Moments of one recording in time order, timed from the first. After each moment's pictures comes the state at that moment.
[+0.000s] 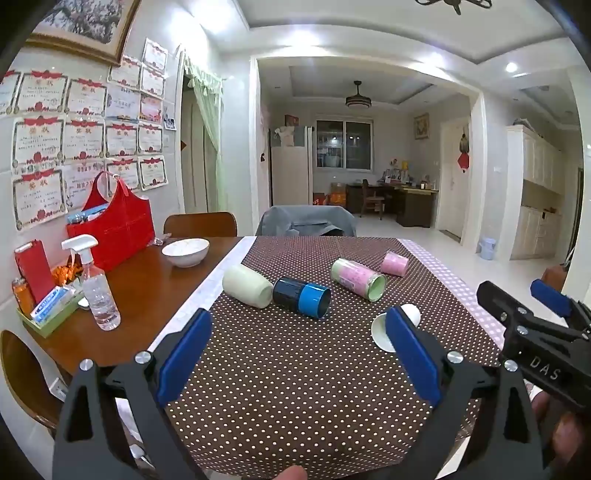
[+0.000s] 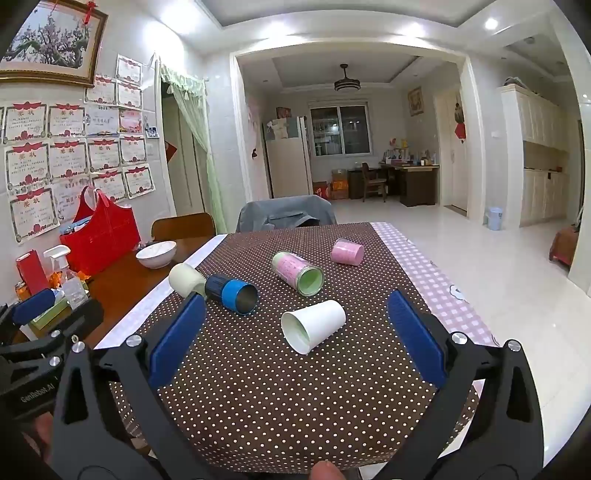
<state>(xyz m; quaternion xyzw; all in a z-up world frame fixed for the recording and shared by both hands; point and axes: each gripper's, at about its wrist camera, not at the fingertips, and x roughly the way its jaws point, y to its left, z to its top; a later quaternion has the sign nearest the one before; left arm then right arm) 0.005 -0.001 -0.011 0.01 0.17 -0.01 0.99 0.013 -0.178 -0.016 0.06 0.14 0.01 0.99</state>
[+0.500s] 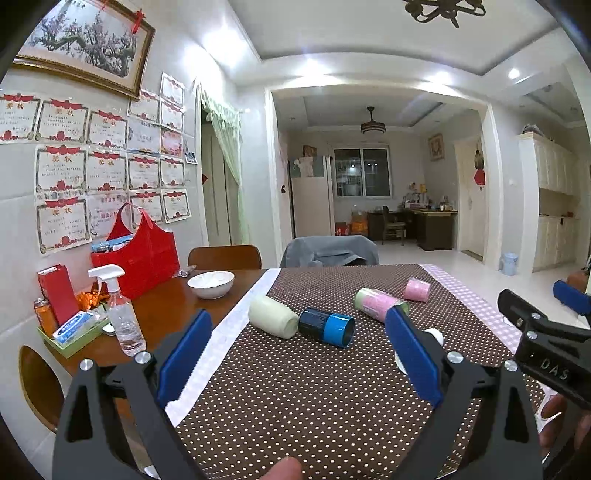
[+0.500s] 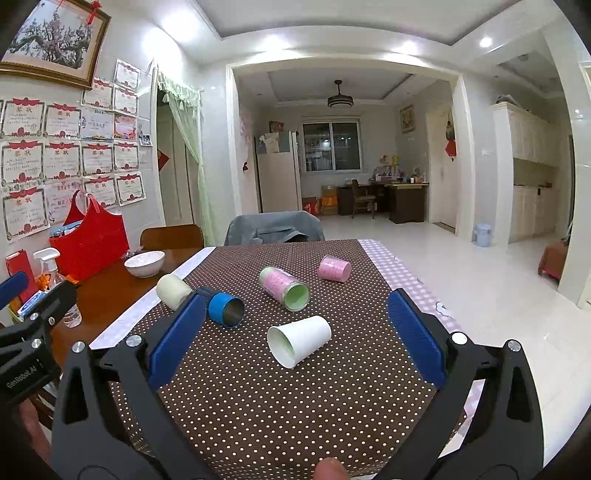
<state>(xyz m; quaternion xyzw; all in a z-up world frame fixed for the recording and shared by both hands) -0.011 -0.004 0.005 0.03 0.11 0.04 0.99 0.006 -0.178 -0.015 0.04 0.11 0.00 0.99</state>
